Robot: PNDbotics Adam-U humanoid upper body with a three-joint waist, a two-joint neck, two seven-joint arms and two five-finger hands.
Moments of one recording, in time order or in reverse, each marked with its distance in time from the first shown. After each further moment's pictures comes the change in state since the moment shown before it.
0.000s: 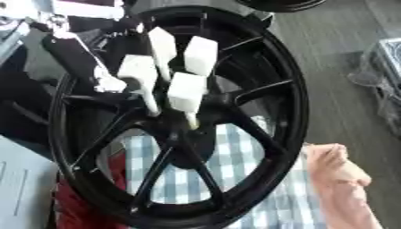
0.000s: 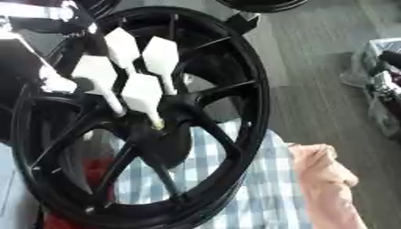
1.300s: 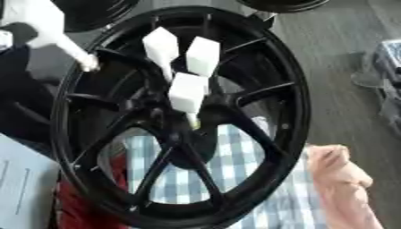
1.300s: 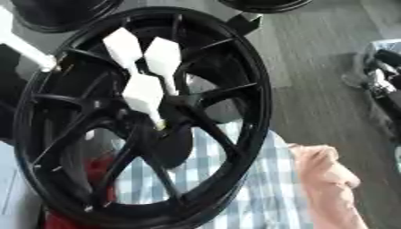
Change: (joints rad) left arm 0.327 0.242 0.433 -0.092 0.129 0.094 0.221; right arm 0.032 0.000 -0.034 0.000 0.001 -0.007 -0.037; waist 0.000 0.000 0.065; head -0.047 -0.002
